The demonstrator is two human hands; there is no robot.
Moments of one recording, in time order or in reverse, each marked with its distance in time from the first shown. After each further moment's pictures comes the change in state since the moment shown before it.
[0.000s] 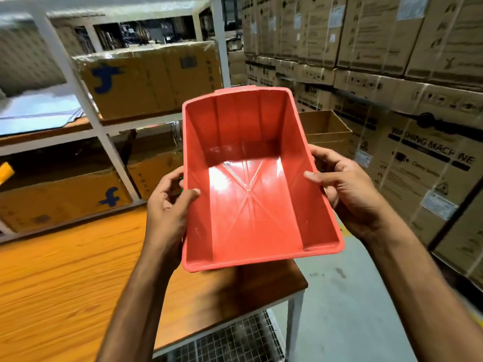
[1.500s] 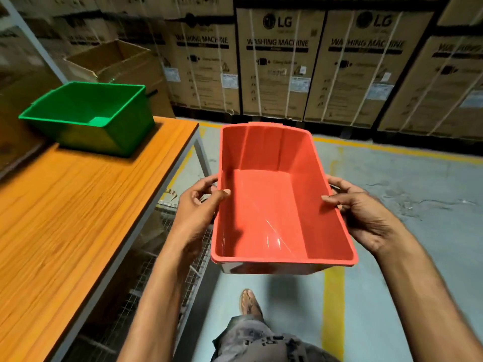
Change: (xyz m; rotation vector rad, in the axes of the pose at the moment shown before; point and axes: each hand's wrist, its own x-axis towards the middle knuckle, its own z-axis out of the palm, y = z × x) left_hand -0.256 -0.039 -0.242 0.015 -1.136 -0.448; right_hand -0.551 0.165 0.258 0.241 1.056 0.202
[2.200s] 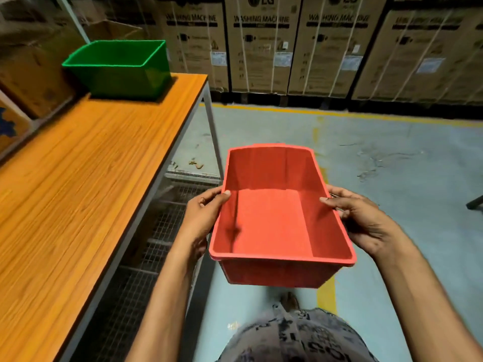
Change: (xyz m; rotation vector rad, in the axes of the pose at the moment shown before) left_hand -0.264 -0.093 -0.135 -0.046 -0.081 -0.171; right_hand -0.291 0.180 0.056 0.051 0.085 0.095
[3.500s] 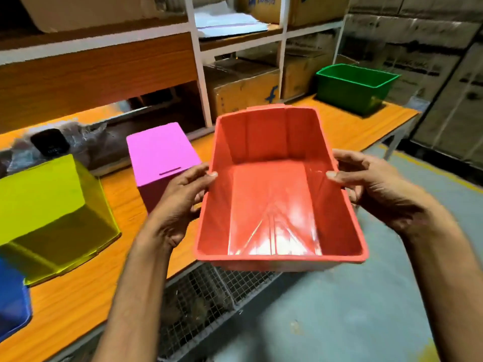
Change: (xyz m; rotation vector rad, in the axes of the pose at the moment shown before) left_hand -0.390 0.002 -0.305 -0.144 0.526 0.246; right_hand -0.219 0.059 0.329 -0.418 -0.844 -0.193
